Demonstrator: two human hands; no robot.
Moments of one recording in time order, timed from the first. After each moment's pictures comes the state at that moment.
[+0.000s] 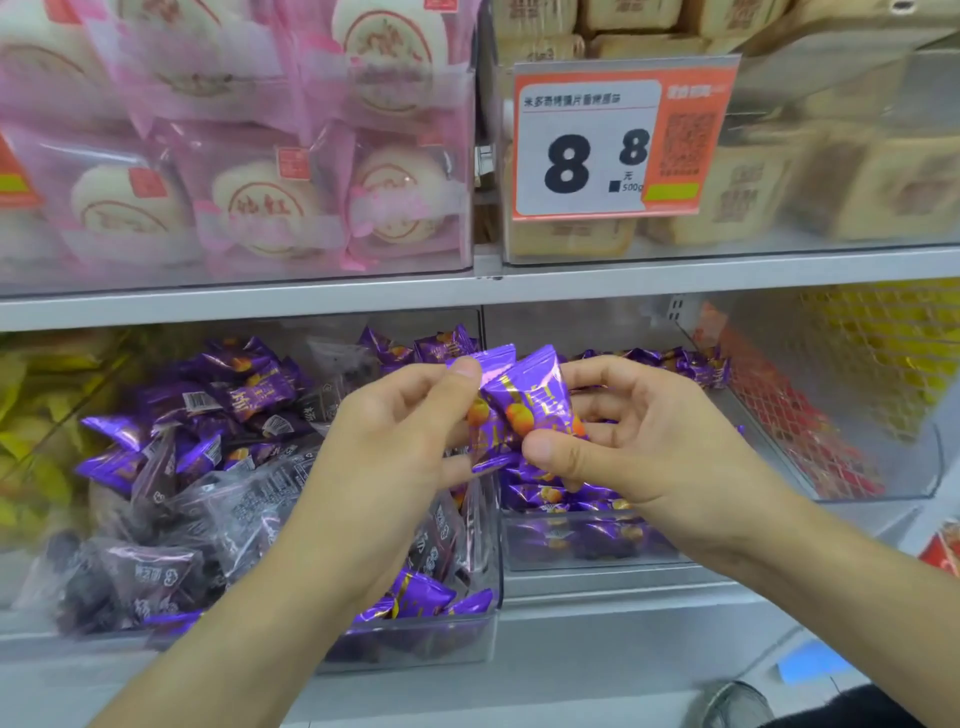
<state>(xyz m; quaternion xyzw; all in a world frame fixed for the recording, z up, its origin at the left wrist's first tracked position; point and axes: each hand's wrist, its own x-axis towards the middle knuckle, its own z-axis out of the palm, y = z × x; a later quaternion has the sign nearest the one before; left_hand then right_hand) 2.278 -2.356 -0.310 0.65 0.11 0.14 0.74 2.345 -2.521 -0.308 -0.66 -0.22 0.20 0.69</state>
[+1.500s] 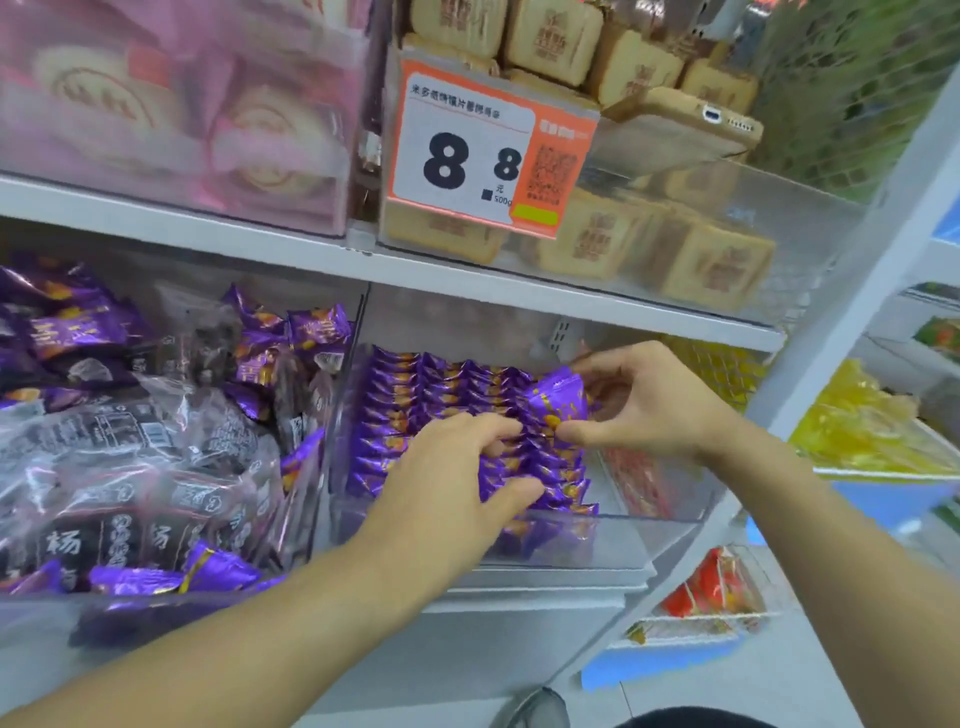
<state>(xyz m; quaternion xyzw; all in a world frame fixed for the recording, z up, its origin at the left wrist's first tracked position) 2.332 -2.457 -0.367 0.89 -0.02 0.16 0.43 2.458 -2.636 -0.292 -0.88 -0.37 0.04 0.28</state>
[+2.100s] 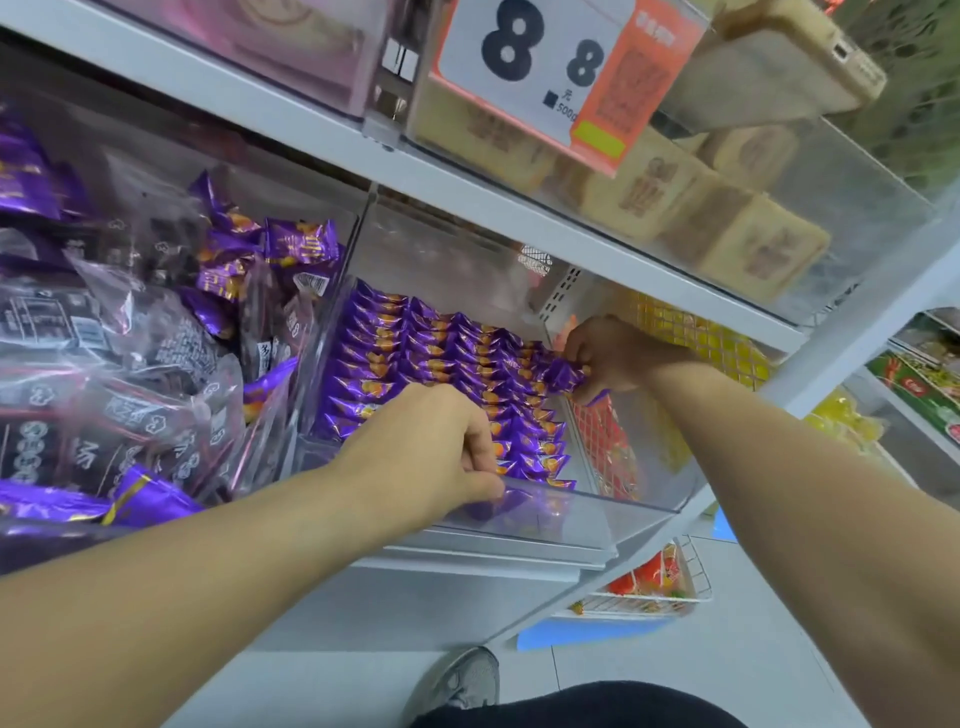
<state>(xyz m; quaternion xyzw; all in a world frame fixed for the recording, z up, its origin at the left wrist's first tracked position) 2.348 -2.446 -0.382 0.90 -0.02 0.06 0.44 2.594 -2.628 -0.333 -0.95 -0.26 0.10 -0.11</state>
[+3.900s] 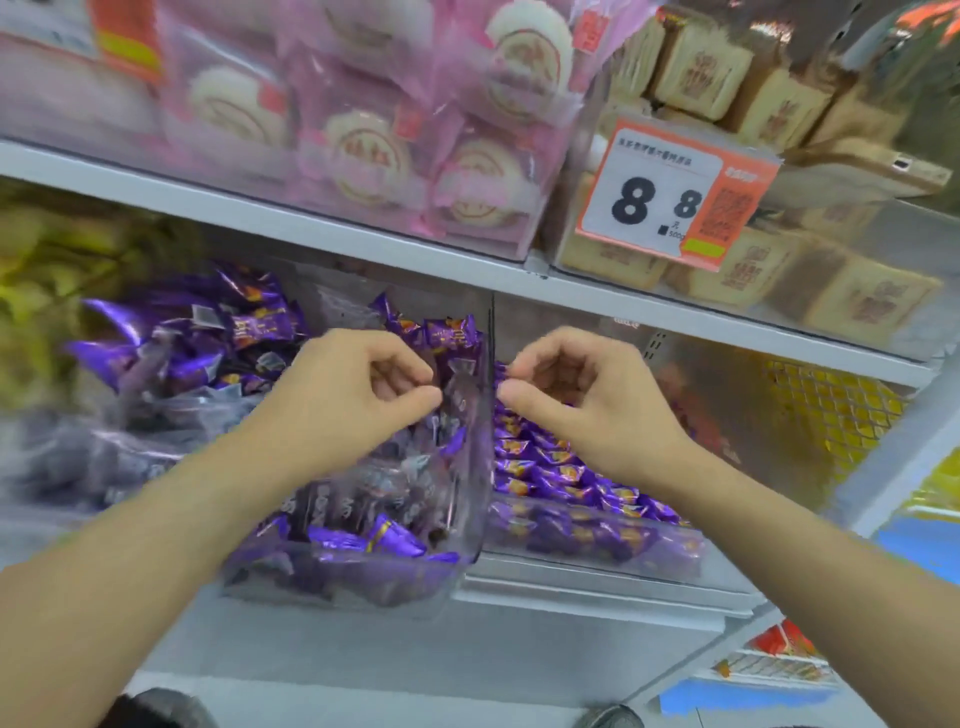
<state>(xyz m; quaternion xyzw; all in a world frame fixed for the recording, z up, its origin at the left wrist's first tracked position) 2.282 -2.289 -0.341 0.88 0.08 0.23 0.41 2.376 -2.494 -0.305 -0.78 -0.42 0.02 0.46</state>
